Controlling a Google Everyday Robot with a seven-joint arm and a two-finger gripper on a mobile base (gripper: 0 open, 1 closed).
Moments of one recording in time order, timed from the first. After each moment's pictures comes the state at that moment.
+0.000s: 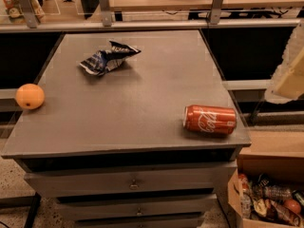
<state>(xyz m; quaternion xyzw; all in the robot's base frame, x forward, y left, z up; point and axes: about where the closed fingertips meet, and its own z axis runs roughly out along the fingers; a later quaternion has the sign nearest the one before) 0.401 -0.167 1.092 -0.61 0.73 -0.13 0.28</state>
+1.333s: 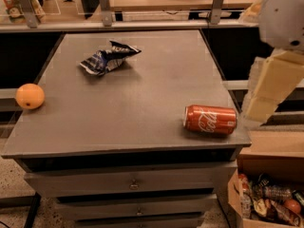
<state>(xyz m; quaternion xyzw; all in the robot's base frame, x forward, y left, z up) 0.410 -0.151 1.029 -0.64 0.74 -0.07 0.19</state>
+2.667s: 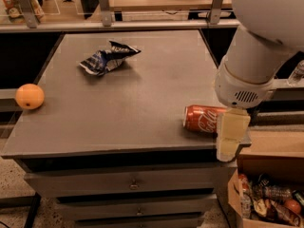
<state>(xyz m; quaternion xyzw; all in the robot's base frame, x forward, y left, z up) 0.433 -0.154 0.880 -0.65 0.76 -0.01 0.06</state>
